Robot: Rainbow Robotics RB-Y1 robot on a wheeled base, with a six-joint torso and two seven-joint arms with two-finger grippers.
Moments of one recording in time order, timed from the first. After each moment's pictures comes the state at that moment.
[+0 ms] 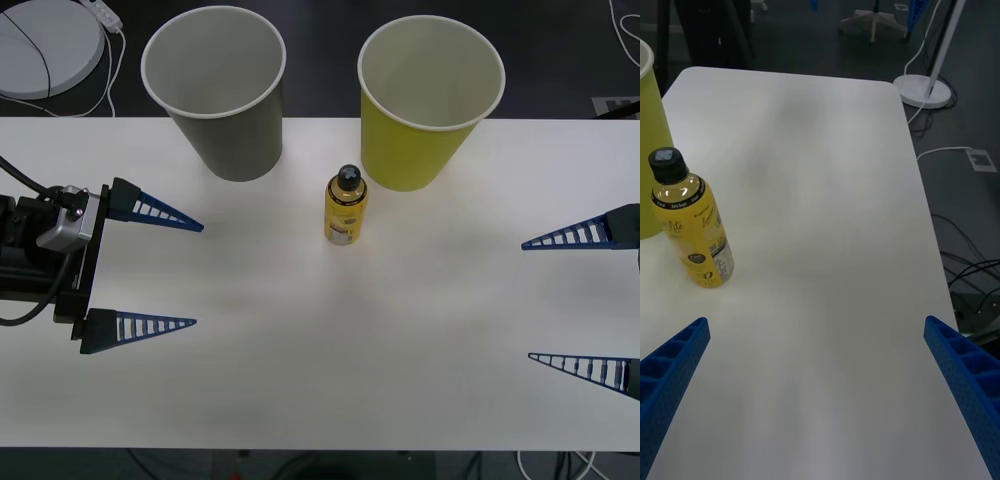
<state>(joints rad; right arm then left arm) 0.36 -1.18 -0.24 -2.02 0.83 -1.12 0.23 -0.16 1.38 -0.27 -1.99 -0.89 -0.92 0.04</state>
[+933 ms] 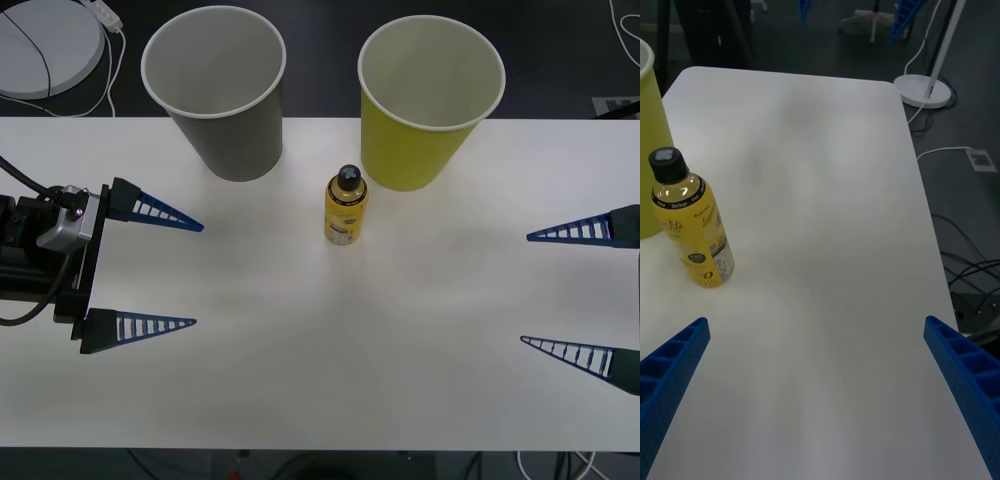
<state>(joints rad) 0.39 -1.14 -0.23 -2.01 0.85 -1.02 0.24 -0.16 1.38 -0.27 -1.99 -0.89 -0.92 0.04</state>
